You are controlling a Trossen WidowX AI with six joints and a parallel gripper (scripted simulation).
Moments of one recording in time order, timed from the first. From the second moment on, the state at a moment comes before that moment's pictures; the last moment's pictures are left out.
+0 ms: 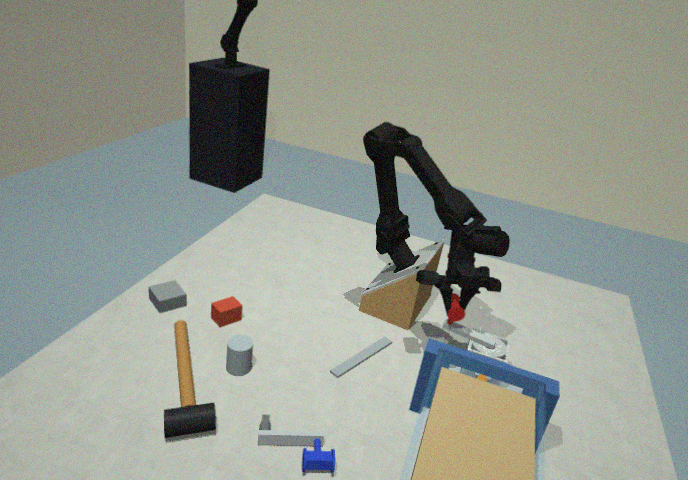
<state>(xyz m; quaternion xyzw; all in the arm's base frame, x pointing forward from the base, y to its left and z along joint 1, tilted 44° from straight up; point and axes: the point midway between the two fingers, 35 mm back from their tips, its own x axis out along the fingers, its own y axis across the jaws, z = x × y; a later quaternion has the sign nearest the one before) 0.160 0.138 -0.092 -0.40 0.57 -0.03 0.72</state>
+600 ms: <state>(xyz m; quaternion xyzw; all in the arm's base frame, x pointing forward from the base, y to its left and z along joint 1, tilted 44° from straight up) 0.190 0.138 -0.093 -0.40 0.57 -0.03 0.72</state>
